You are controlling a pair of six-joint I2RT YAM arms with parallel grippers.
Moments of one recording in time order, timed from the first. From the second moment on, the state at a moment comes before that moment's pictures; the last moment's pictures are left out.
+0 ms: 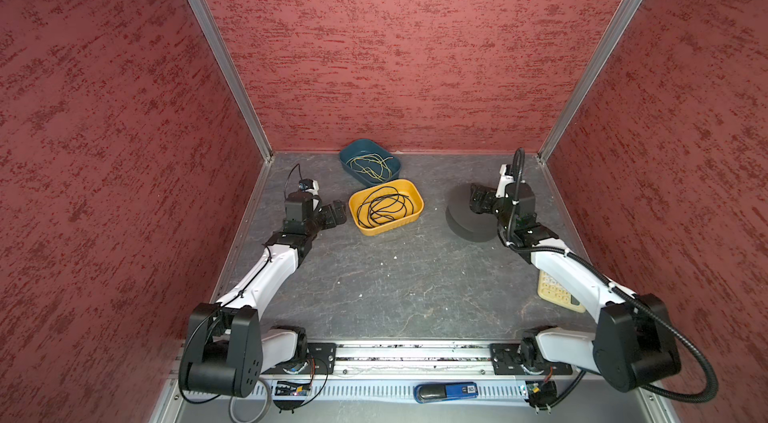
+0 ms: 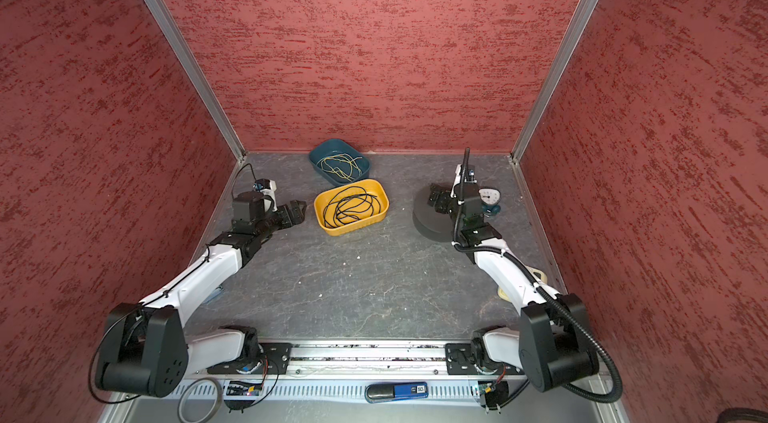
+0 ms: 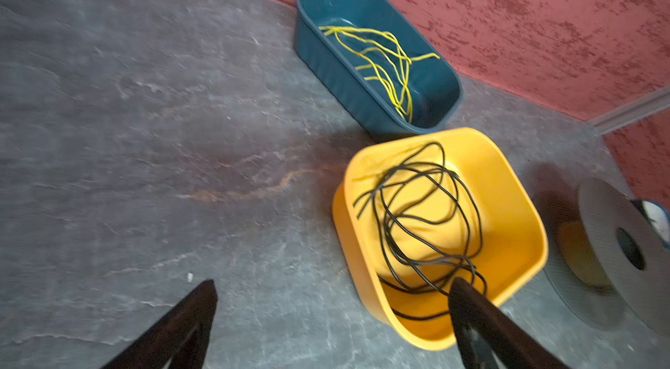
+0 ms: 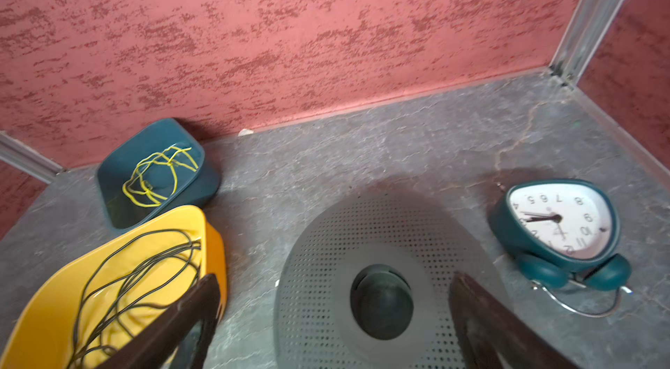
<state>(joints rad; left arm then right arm) -0.10 1.24 0.71 -0.06 0.16 -0.39 0.24 1.29 0.82 0.08 0.12 0.36</state>
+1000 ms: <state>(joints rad) -0.14 1.29 0.72 -0.13 0.36 -0.43 0.59 2.02 1.63 -0.35 -0.15 0.08</state>
